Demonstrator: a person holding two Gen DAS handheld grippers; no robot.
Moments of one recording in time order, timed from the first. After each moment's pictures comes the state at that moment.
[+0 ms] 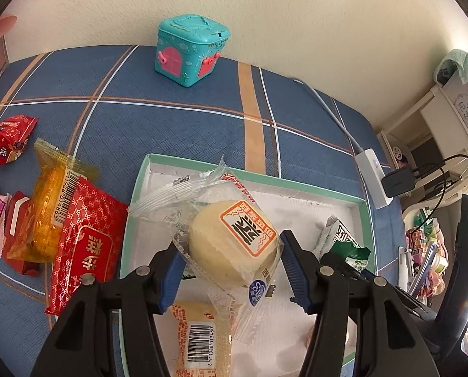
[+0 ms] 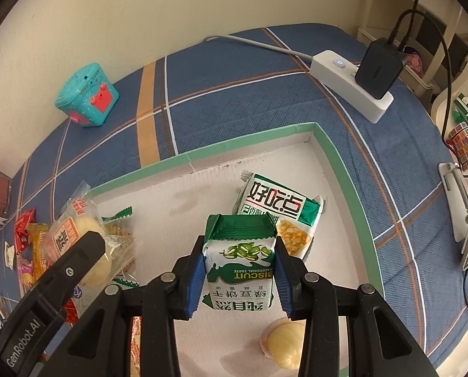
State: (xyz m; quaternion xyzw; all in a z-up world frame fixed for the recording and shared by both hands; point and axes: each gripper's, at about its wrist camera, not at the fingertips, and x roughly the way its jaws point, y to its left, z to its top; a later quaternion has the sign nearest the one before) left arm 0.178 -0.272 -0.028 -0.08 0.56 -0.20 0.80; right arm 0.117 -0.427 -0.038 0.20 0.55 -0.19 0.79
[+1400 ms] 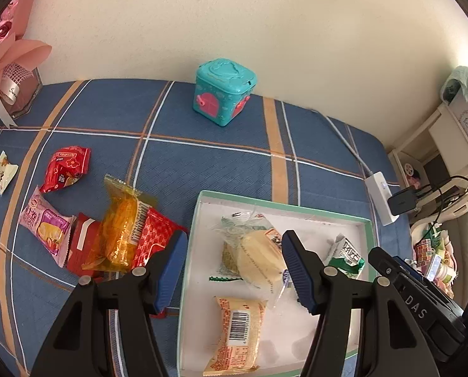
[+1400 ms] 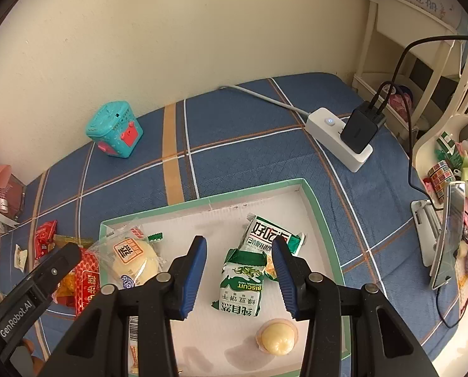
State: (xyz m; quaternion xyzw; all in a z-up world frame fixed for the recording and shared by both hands) left arm 0.182 -0.233 0.024 -0.06 0.54 -0.15 0.83; right arm 0.110 -0.422 0.029 0.16 0.50 -0.19 0.83
